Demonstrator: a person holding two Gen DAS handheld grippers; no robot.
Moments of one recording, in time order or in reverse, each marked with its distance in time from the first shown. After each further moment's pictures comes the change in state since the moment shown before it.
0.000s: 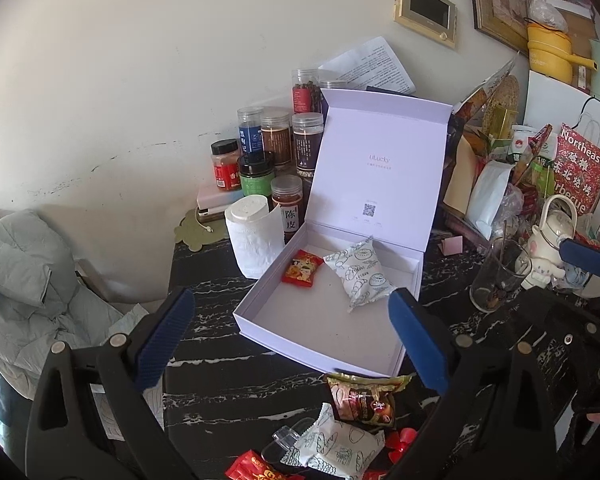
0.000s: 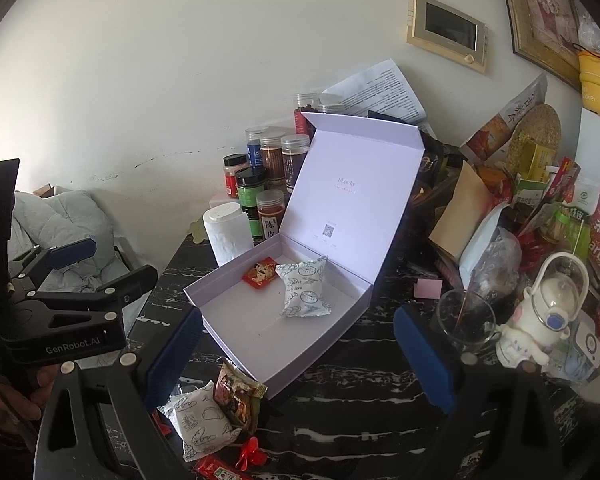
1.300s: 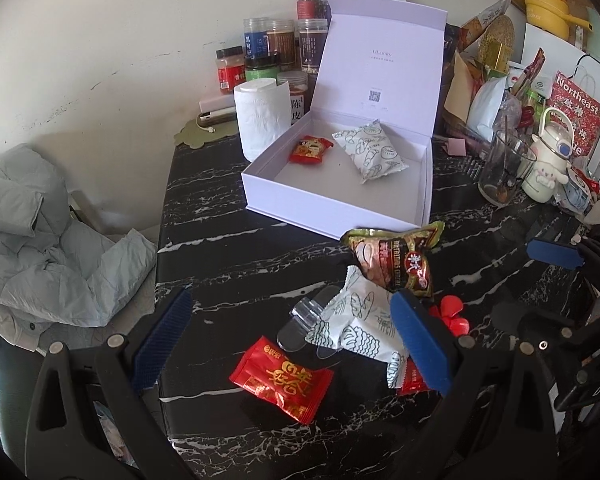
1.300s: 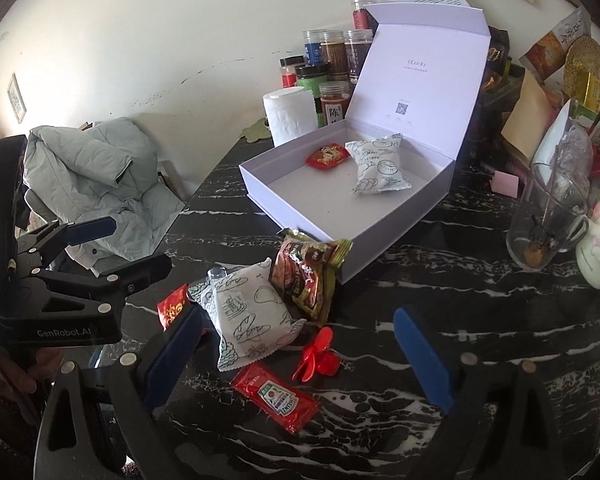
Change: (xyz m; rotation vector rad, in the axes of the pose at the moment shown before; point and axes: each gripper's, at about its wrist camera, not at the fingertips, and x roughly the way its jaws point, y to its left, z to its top) left arm 0.005 0.029 -0.125 0.010 0.185 -0.031; right arm 0.036 0.048 -0.117 -0.030 0.210 0.178
